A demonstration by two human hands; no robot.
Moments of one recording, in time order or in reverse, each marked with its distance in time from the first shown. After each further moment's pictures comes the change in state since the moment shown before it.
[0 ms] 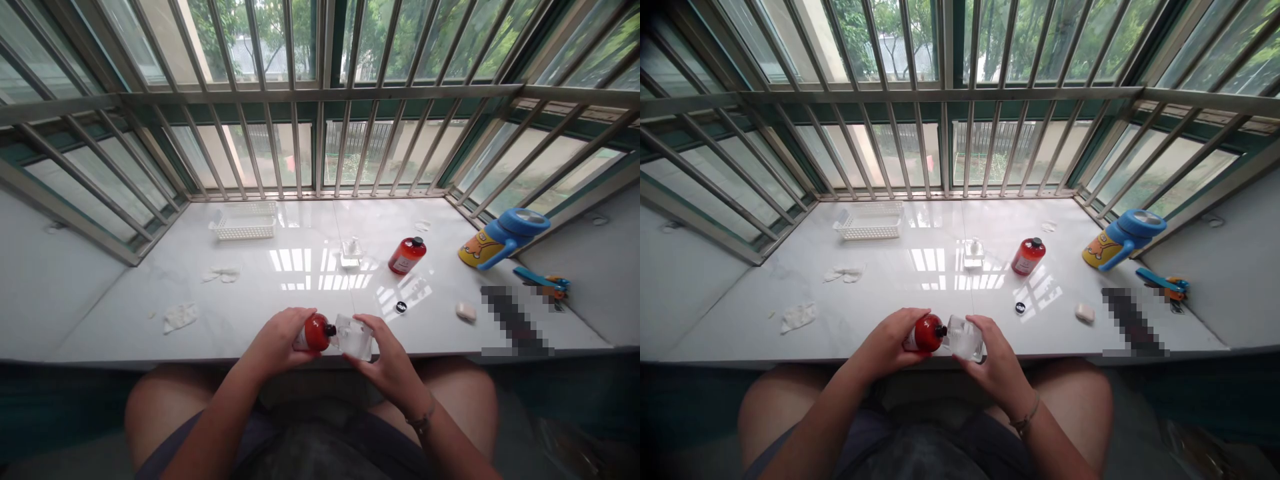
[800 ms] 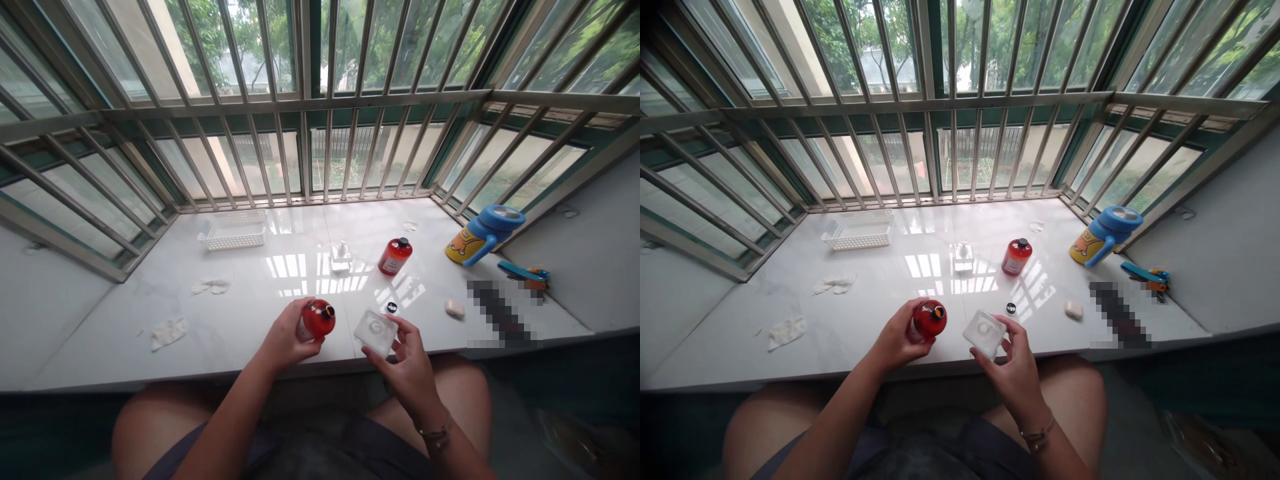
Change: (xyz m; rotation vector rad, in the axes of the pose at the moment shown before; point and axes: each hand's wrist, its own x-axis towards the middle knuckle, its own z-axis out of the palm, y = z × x) left_hand 0.035 0.009 0.026 -0.256 0.204 -0.059; right_hand -0.023 0.013 -0.009 0.405 0.367 0.411
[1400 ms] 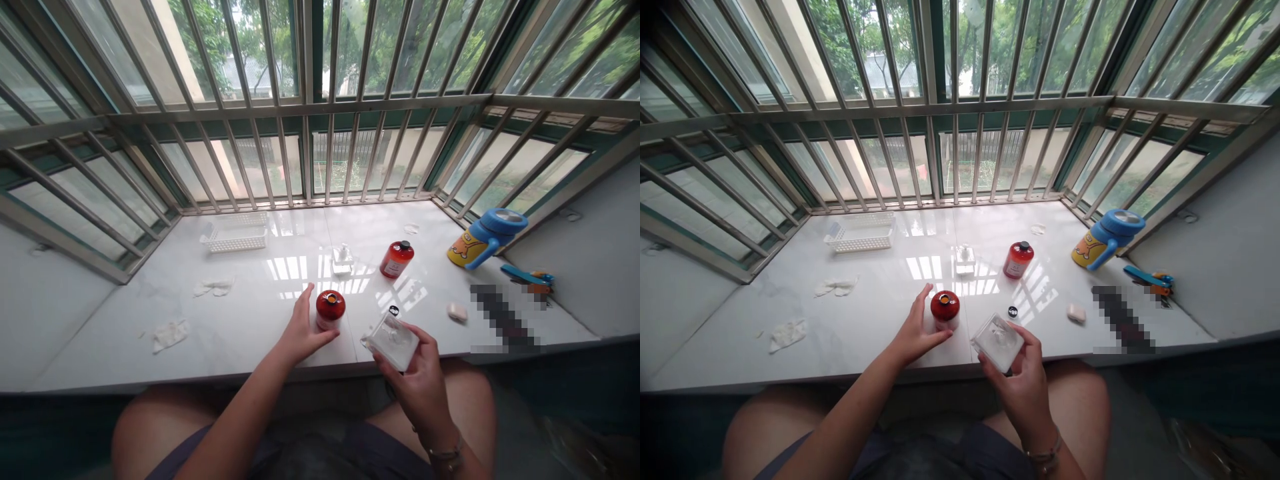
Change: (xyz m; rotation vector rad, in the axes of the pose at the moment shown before) left_hand 0.019 -0.021 0.036 -0.099 -0.001 -0.182; right_hand -0.013 -0.023 0.002 0.086 0.133 0.060
